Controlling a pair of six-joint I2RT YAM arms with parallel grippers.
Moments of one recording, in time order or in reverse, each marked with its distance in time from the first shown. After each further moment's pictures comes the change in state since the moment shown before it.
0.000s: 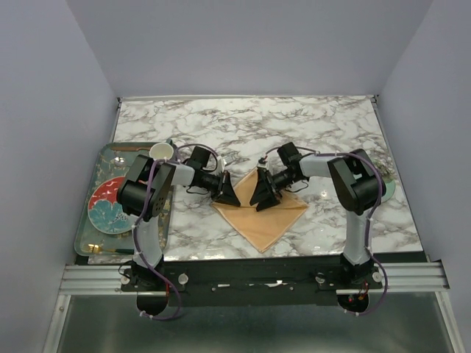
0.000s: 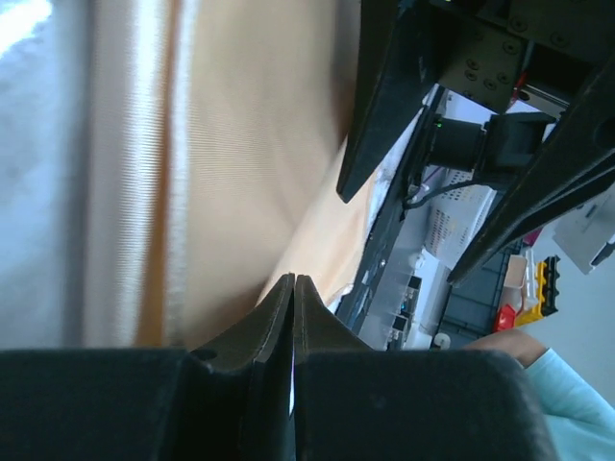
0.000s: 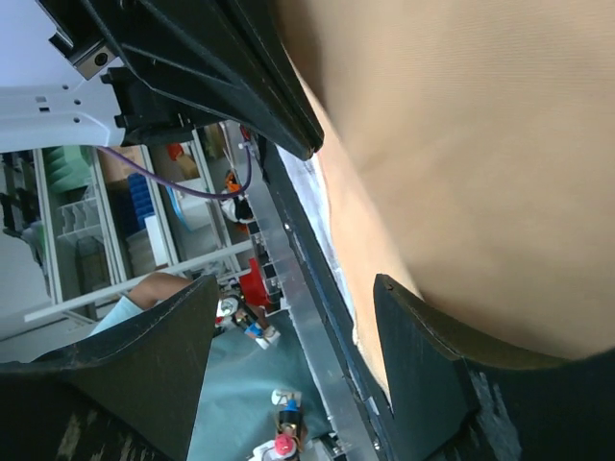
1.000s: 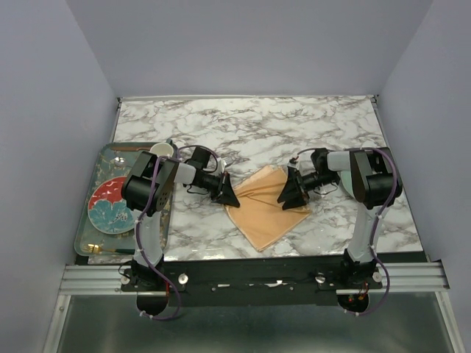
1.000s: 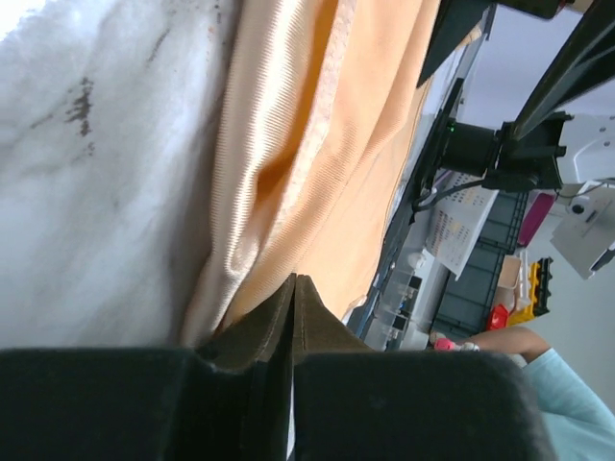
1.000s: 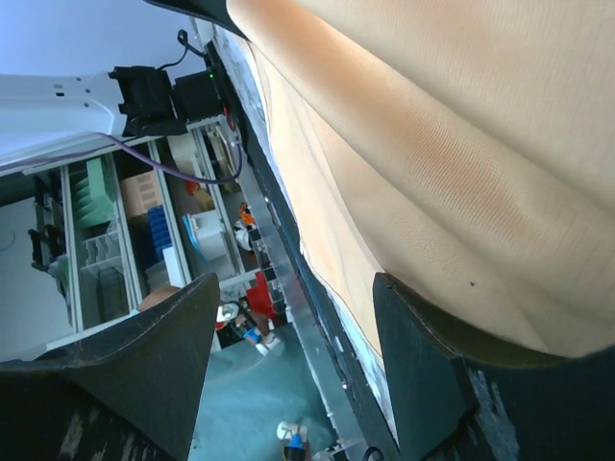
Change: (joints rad) left arm 0.012 0.098 0.035 -0.014 -0.013 0.025; right arm -0.297 0.027 -0.061 -0.344 -0.016 -0.434
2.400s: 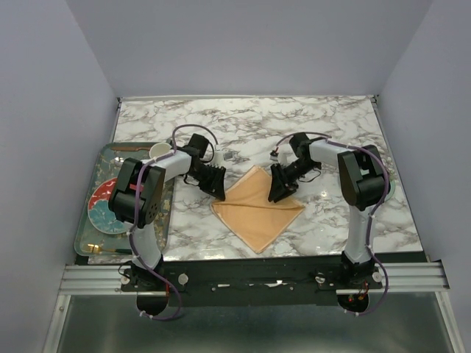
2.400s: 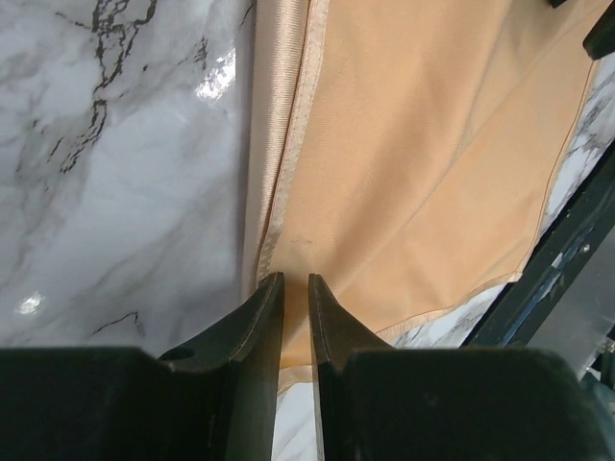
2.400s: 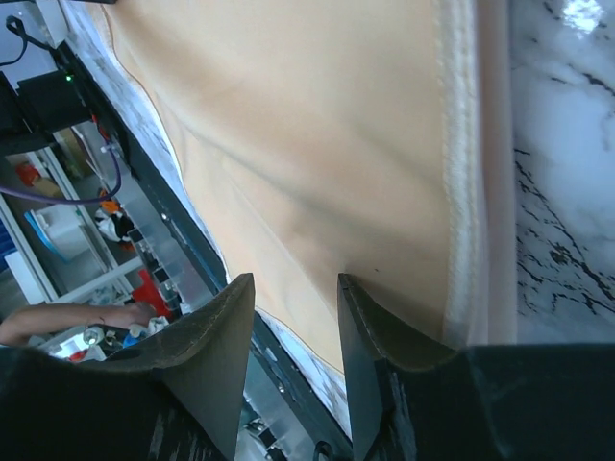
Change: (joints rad) left arm 0.000 -0.156 0.145 -0.436 -0.388 0.468; right arm 0.174 0.022 0.249 -0.074 0.327 0.053
